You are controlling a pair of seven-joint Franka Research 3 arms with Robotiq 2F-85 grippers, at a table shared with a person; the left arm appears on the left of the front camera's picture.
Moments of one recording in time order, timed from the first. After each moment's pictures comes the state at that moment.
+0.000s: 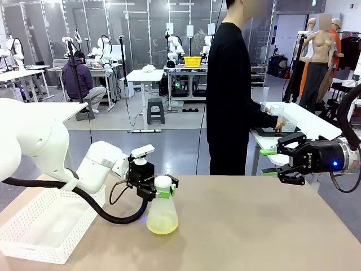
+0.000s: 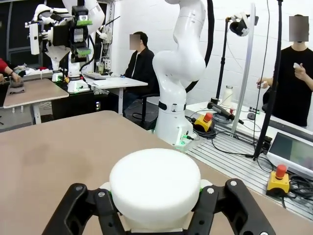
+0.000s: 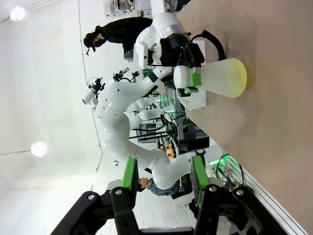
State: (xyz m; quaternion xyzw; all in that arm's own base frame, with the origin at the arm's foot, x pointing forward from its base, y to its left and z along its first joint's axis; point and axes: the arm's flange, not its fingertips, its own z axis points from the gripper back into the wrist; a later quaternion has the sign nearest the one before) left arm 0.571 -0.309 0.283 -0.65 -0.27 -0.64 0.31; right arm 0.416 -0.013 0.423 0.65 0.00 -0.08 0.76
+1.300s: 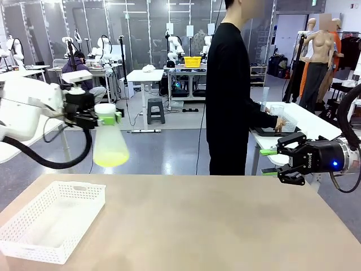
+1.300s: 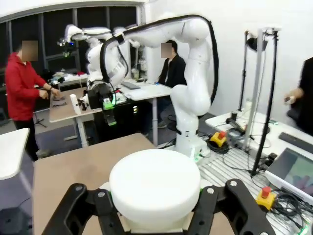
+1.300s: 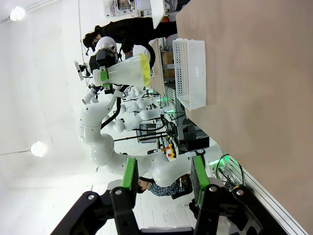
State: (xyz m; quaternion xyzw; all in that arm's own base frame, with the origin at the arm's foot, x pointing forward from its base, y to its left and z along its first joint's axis) left arm 0.574 -0.132 0.507 -0.58 -0.37 -0.63 0.36; right arm 0.416 -0.013 0.423 0.65 0.00 -0.08 0.76
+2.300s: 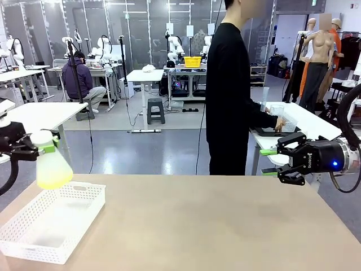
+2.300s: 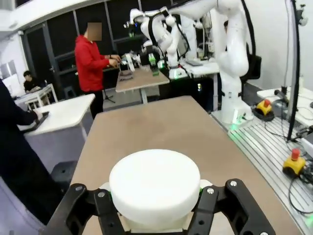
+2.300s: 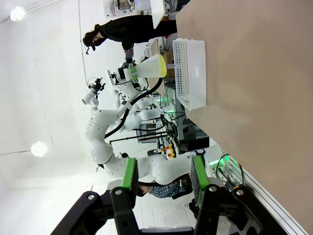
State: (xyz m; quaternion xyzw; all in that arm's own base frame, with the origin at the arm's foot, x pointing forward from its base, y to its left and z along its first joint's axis) left arm 0.524 0.071 0.418 -0.46 -0.48 -0.60 0.45; right arm 0.416 -0.013 0.423 0.65 0.00 -0.08 0.76
